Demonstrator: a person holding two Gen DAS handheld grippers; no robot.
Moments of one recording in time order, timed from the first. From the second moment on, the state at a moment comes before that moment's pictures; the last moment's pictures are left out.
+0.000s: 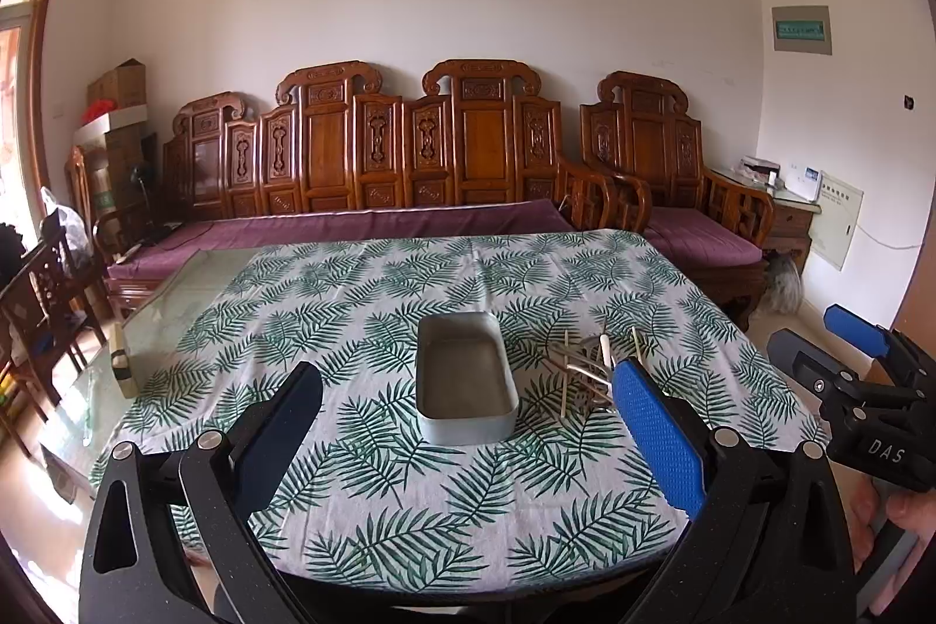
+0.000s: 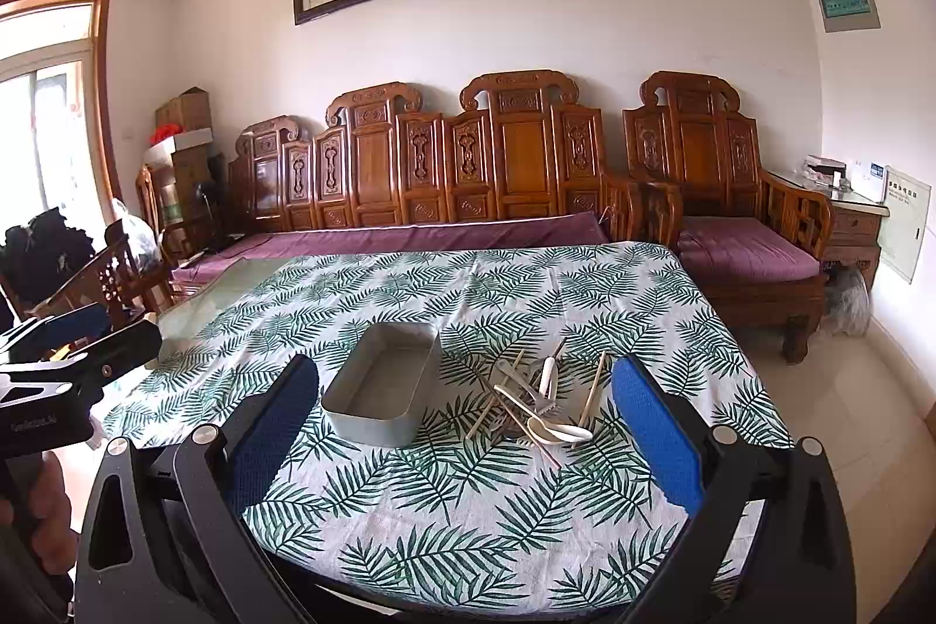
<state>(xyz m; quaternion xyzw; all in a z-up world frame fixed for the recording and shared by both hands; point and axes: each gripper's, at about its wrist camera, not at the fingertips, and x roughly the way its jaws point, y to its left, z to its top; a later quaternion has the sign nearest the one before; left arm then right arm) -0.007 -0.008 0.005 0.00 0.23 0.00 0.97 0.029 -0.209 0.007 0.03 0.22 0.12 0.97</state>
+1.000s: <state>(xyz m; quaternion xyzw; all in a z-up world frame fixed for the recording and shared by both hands) 0.057 -0.025 -0.048 0.04 0.31 -0.05 0.95 0.097 -0.238 -0.045 -0.01 0.26 0.14 0.95</state>
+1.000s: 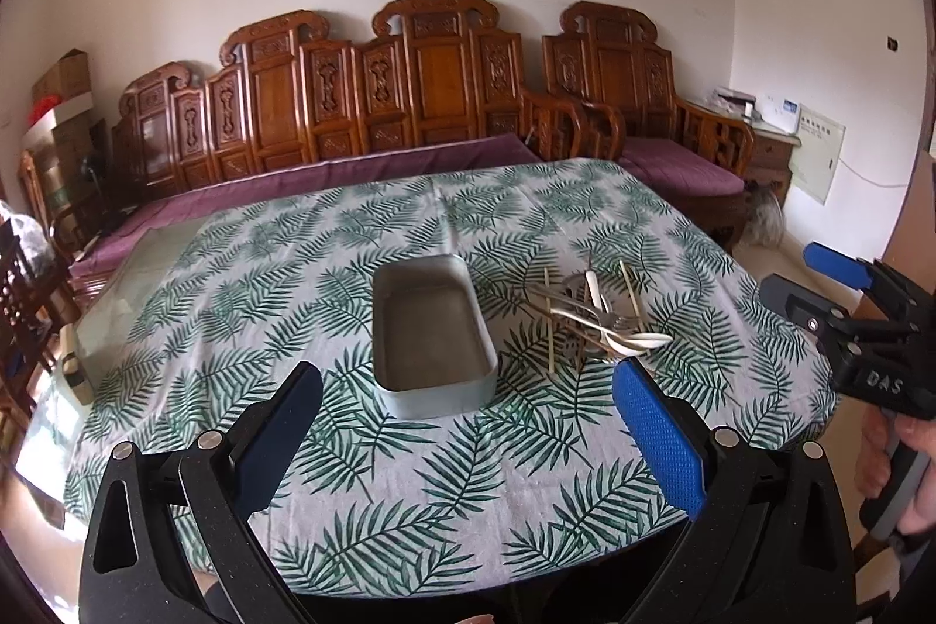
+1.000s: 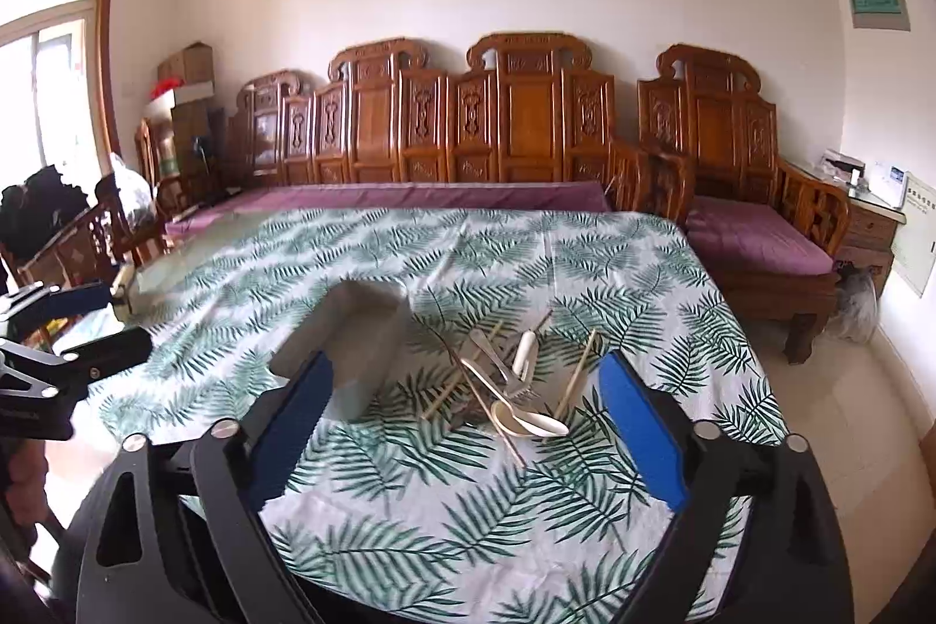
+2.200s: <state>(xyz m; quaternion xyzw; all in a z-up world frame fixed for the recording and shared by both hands) 0.159 -0.085 -0.150 0.07 0.41 -0.10 0.90 0.273 -0.260 -0.204 -0.03 0.47 0.21 0.86</state>
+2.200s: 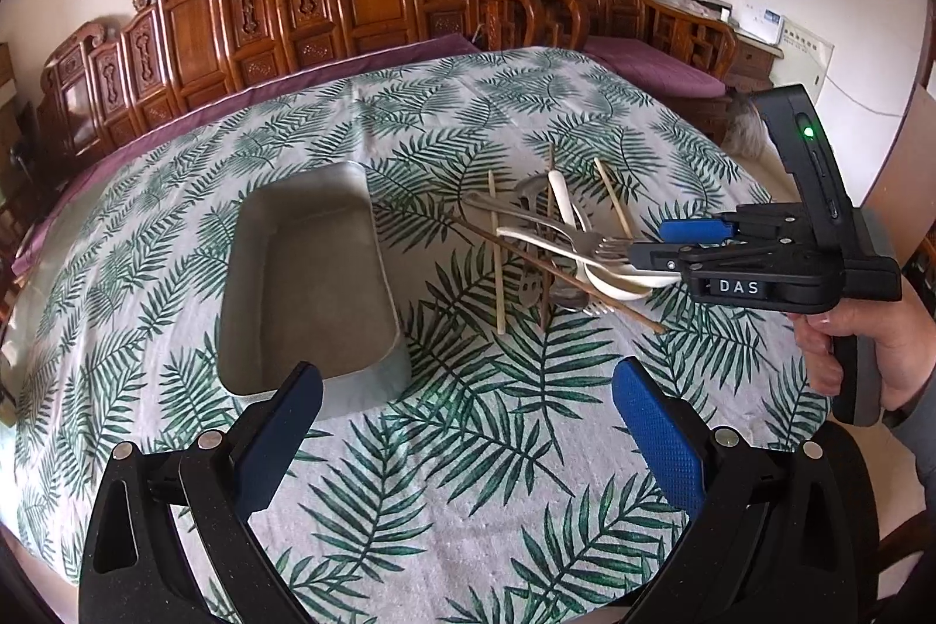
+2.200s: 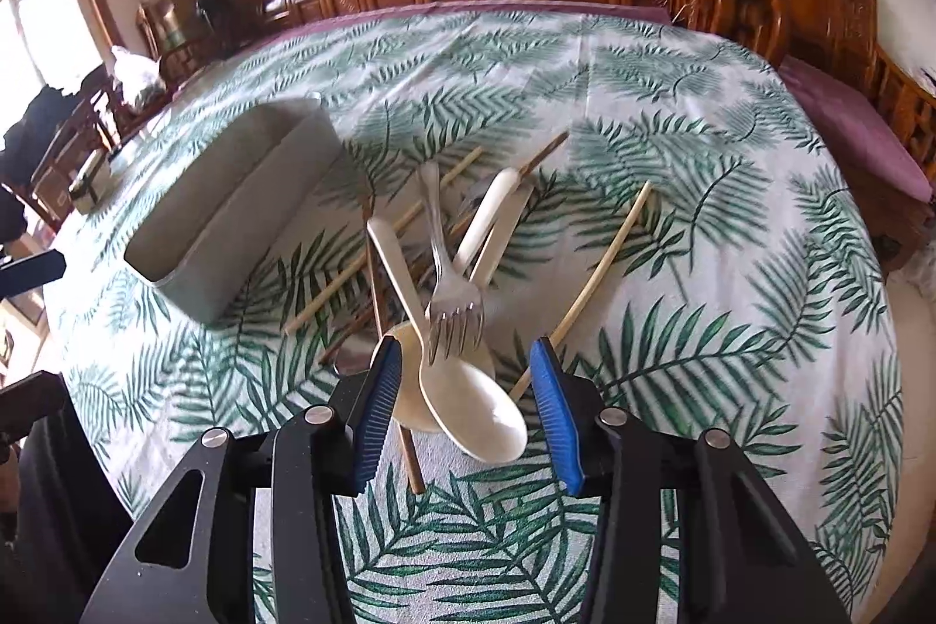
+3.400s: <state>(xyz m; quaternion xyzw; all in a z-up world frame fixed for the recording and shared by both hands) 0.222 -0.130 -0.198 0.07 0.47 -0.09 0.88 0.261 -0.274 -0.184 -0.03 0.46 0.27 0.85</state>
